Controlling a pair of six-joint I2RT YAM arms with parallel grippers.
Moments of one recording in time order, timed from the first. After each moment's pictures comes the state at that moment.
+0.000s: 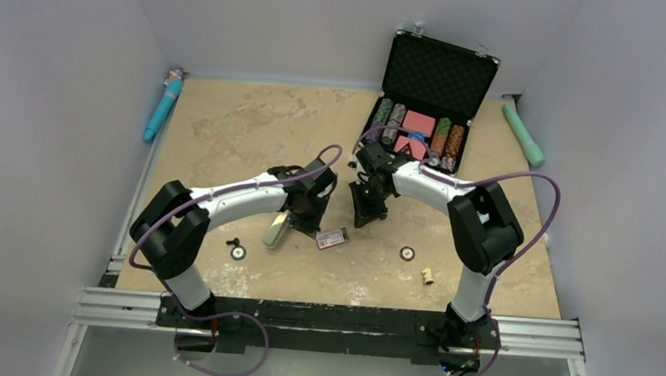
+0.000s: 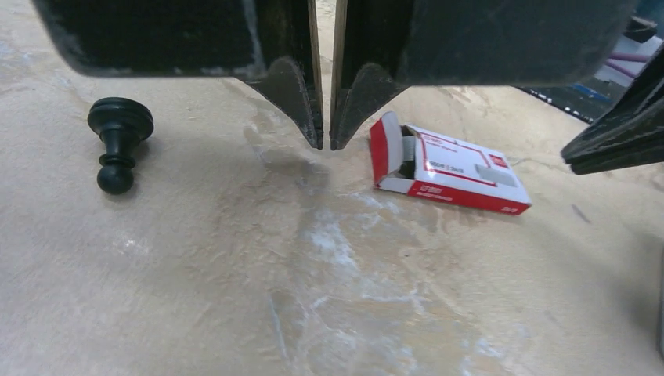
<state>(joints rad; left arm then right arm) -0.77 1.67 1.10 -0.68 0.06 -0.51 0.60 1.85 1.24 -0.67 -0.24 0.32</state>
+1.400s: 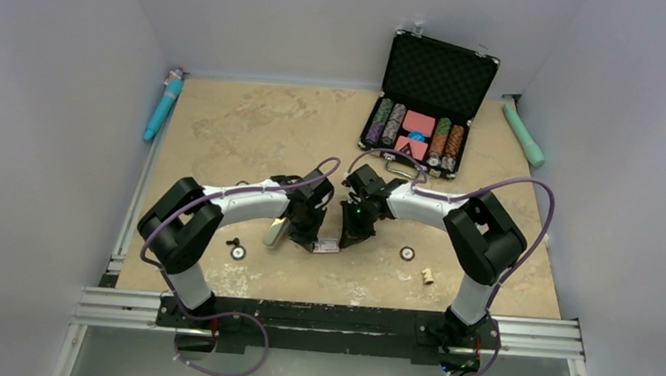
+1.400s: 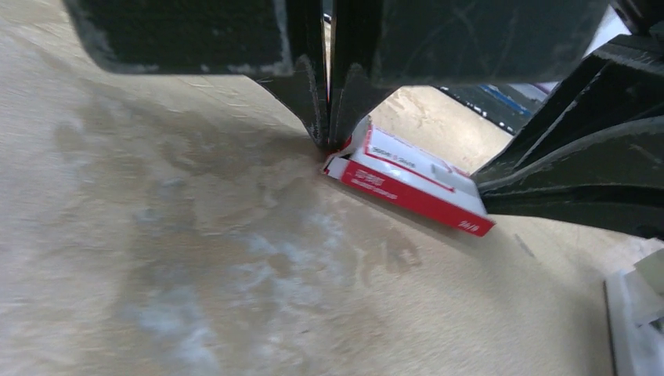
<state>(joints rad) -0.77 1.71 1.00 -0.59 0.15 -0.55 0.71 1.79 1.03 -0.46 -0.33 0.58</state>
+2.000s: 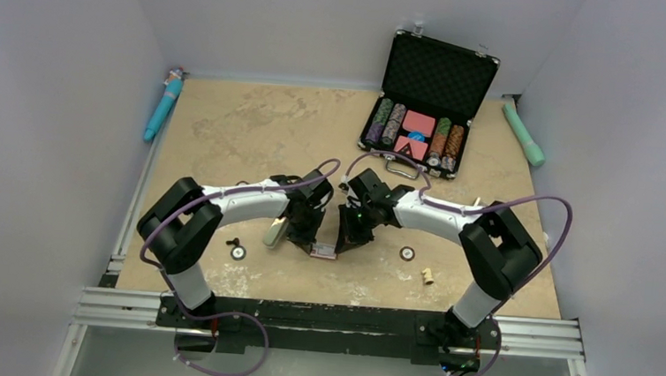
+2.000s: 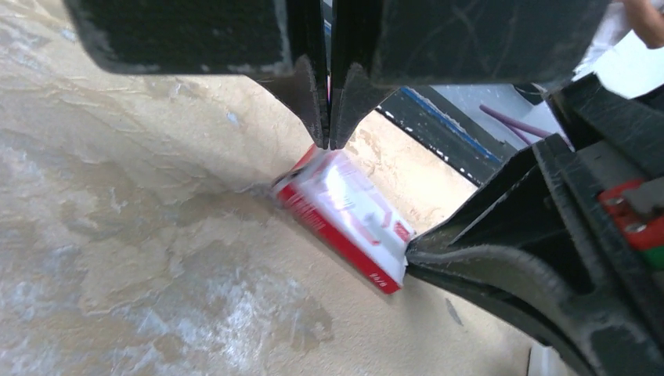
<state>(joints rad) -0.77 1.71 1.00 -0.63 0.15 -0.53 0.75 1.69 0.96 -0.42 -0.41 0.61</state>
